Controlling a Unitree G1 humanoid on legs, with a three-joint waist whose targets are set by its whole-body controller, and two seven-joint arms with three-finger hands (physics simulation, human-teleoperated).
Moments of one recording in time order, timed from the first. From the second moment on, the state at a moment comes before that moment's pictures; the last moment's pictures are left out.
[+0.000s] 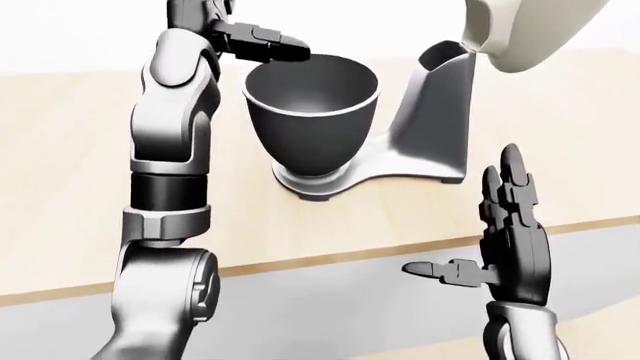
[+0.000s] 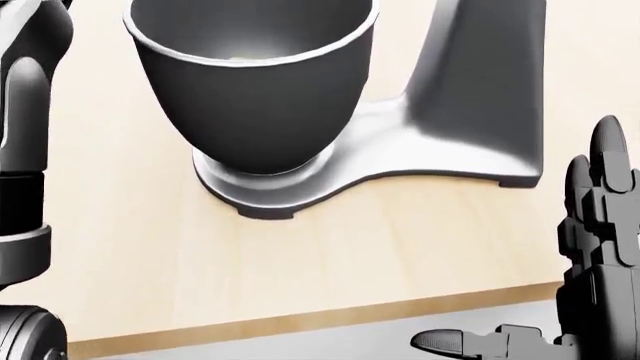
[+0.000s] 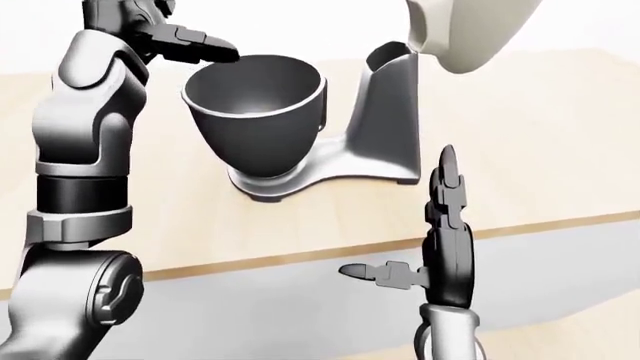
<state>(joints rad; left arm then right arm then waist) -1.19 0.29 0.12 0.34 -0.08 0.38 -0.05 0.21 0.02 -0.09 -0.68 -0.15 0.11 -0.01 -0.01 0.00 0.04</state>
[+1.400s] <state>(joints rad) -0.81 0.59 0.30 0.05 -0.09 0.42 -0.17 0.20 0.02 -0.07 -0.67 -0.16 0.13 -0.02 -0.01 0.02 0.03</state>
